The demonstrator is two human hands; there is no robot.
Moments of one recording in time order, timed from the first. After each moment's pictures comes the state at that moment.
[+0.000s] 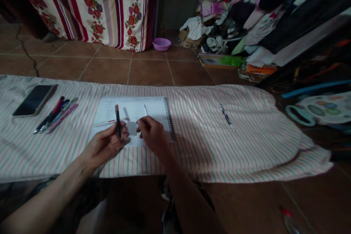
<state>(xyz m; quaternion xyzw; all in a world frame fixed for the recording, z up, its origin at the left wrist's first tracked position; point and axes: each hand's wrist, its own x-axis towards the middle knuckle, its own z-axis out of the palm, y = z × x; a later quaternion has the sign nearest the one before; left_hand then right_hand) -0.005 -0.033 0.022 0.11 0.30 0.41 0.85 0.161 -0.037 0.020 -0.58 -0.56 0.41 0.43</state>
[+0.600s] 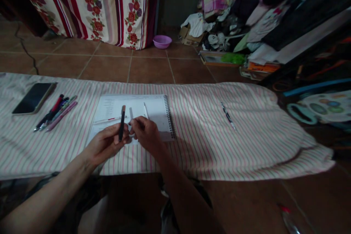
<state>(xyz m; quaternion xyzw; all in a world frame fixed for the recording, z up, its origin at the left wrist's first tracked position) -0.001 -0.035 0.018 0.23 0.29 0.40 0.84 0.148 -0.038 0.025 -0.54 -0.56 0.47 0.42</state>
